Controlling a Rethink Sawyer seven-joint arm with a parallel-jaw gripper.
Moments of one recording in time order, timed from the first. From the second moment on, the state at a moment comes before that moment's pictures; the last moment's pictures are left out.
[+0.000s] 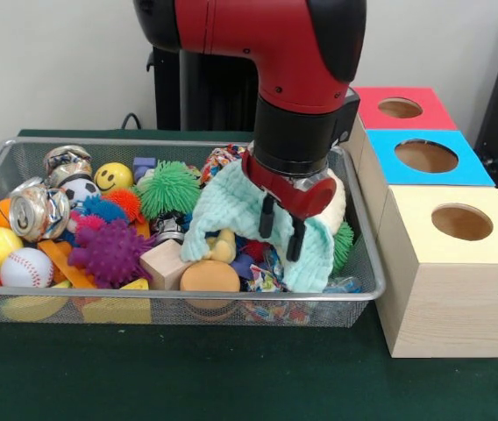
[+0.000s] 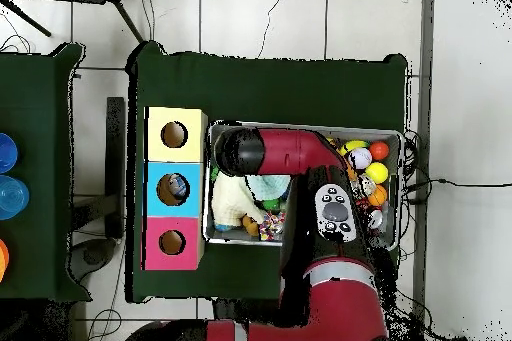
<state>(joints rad) -0.21 -0.46 0.04 1.40 -0.20 0.63 2.65</state>
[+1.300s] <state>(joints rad) -0.16 -0.45 0.04 1.40 -0.20 0.62 2.65</state>
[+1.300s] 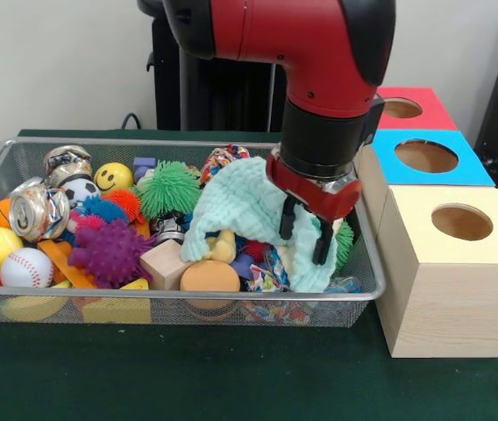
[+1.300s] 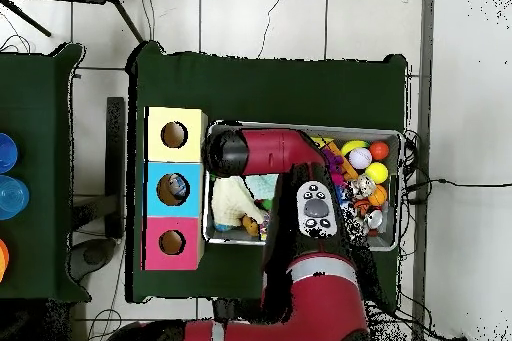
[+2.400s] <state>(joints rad) -0.13 -0.45 0.04 1.39 -0.19 0.62 2.65</state>
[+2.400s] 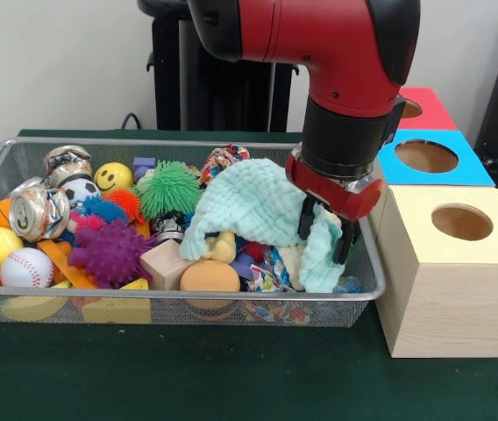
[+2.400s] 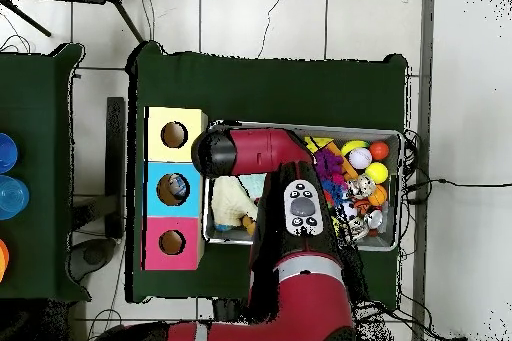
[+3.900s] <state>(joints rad) -0.13 -0.43 0.04 1.39 -0.19 0.62 2.65</state>
